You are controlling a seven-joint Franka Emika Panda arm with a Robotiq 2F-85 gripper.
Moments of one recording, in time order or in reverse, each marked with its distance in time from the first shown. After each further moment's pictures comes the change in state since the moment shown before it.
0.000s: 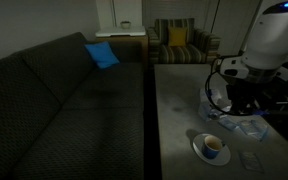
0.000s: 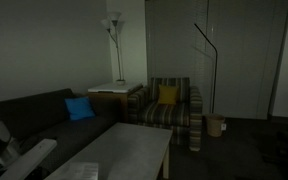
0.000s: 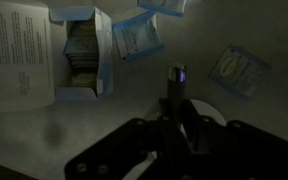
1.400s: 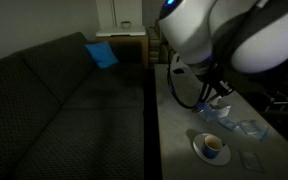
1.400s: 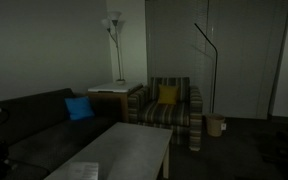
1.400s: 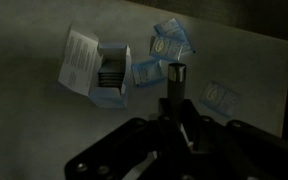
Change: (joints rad) arm 0.388 -0.023 -0.018 0.259 -0.056 -0.767 0.188
